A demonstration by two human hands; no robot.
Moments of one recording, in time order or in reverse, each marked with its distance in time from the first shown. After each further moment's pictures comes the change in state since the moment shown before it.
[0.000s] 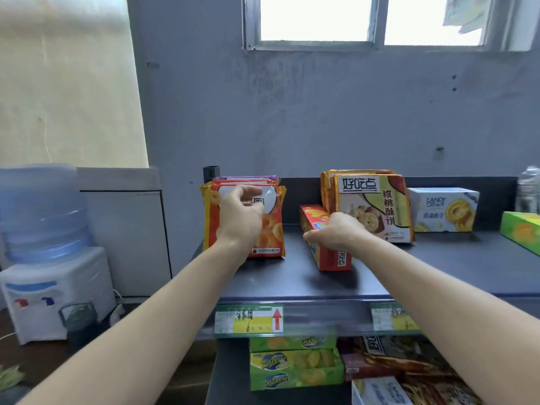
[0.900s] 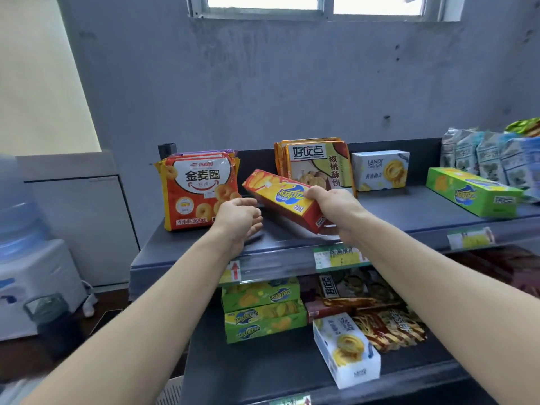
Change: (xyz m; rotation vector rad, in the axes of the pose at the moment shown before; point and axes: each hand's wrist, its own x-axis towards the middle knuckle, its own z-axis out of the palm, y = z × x) left_hand -0.062 0.003 0.037 -0.247 -0.339 -0.486; right_hand -0.061 0.065 -0.020 0.967 -0.010 0.133
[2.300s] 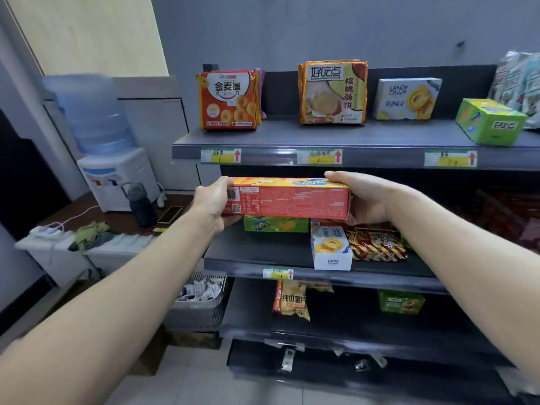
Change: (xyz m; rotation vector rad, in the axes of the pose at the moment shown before) left_hand -0.182 -0.082 0.001 -0.073 0.471 -0.209; right_hand -0.094 0.093 -0.114 -0.111 -0.592 0.421
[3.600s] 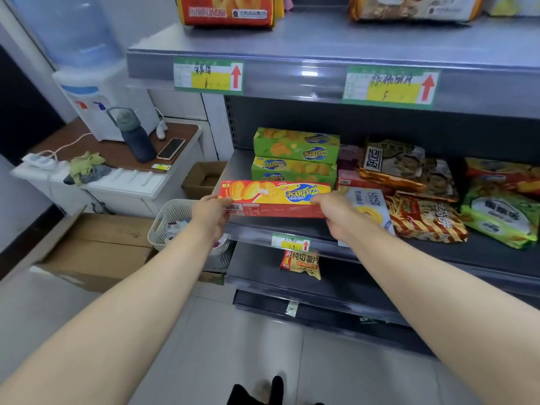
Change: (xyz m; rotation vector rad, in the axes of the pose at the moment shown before) left_hand 0.147 -0.149 -0.015 -0.114 0.134 -0.272; right_hand 0.222 0.110 0.068 0.063 0.249 0.090
